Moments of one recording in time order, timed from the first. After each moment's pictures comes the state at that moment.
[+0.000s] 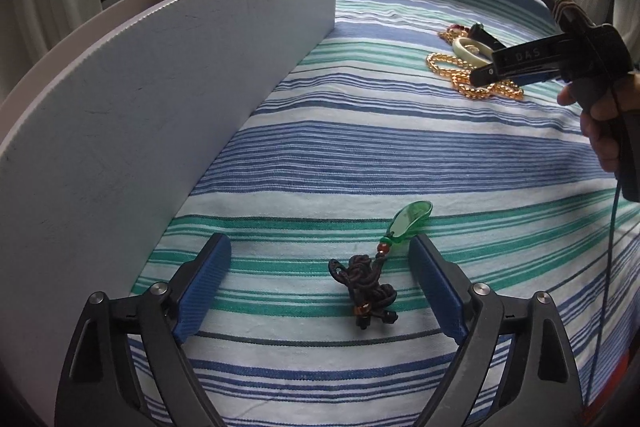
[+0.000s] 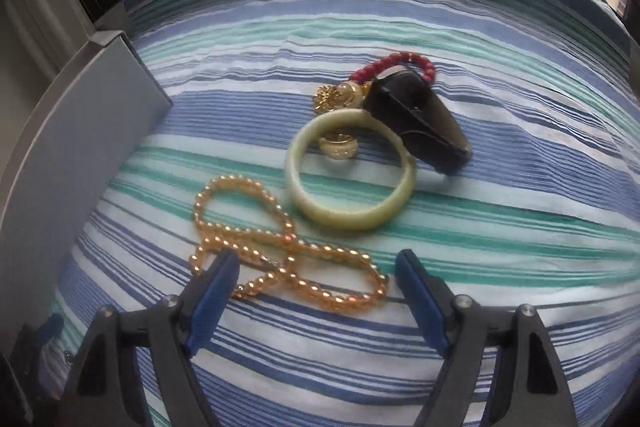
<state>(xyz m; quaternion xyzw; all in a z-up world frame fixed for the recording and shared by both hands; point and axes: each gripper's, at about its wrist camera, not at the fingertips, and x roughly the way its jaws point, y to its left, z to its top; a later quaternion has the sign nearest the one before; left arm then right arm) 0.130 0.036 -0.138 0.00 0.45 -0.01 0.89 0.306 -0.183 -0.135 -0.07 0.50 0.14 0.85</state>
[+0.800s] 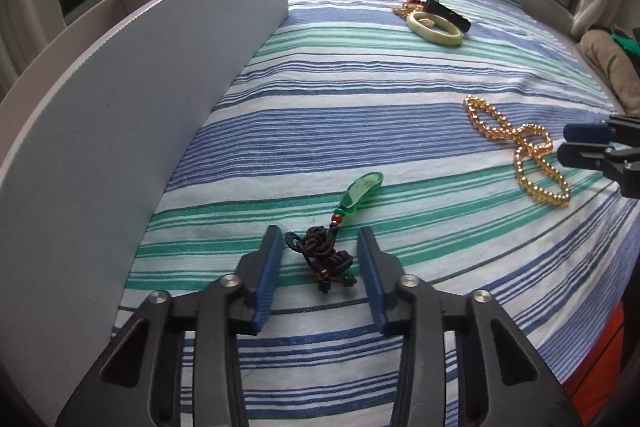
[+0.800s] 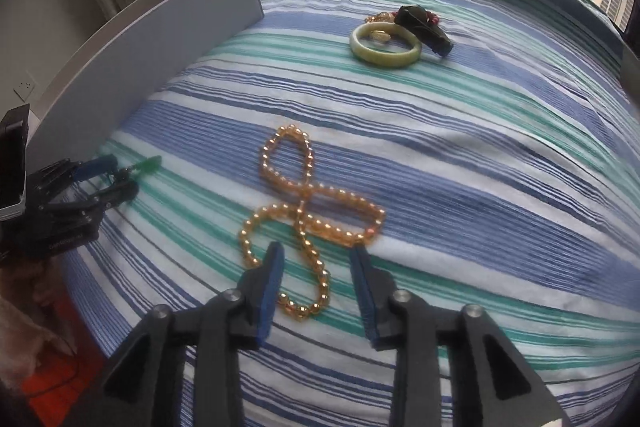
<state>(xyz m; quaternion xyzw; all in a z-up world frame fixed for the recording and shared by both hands) 0.118 0.023 -0.126 0.03 0.48 -0.07 0.87 0.140 -0.228 -0.117 -0.08 0.48 0.21 0.85</state>
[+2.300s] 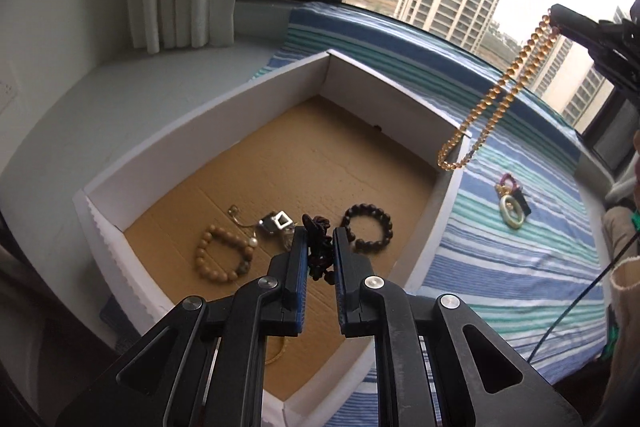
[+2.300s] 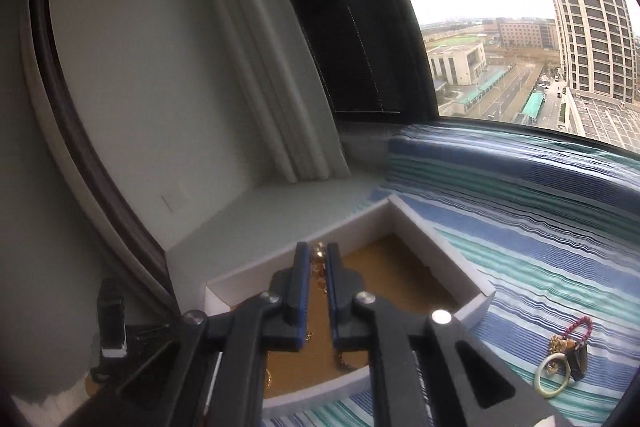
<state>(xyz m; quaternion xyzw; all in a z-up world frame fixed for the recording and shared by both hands) 0.101 0.254 0.024 -0.15 0.42 0.07 0.89 0.217 0.011 0.160 0.01 0.29 0.45 0.84</state>
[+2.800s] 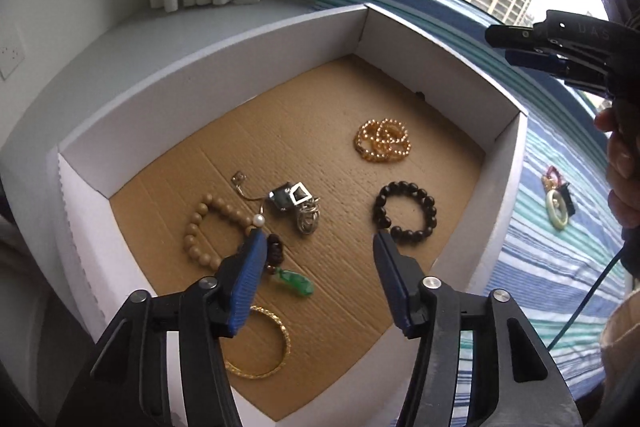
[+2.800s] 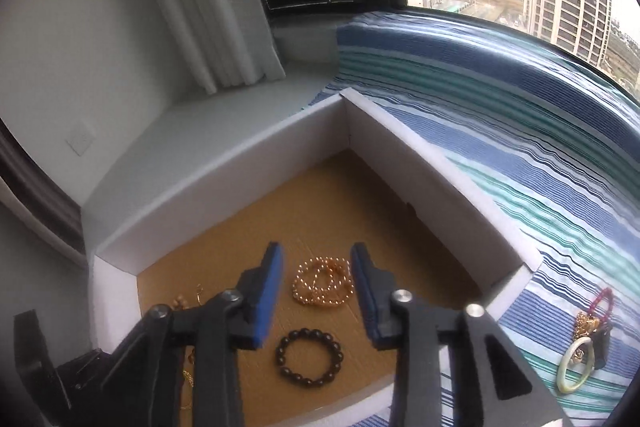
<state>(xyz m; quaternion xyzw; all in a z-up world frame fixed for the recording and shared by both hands) 0.120 0.248 -0.024 -0.16 0.45 0.12 0.87 0.284 0.093 0.038 -0.06 0.41 0.35 0.84</state>
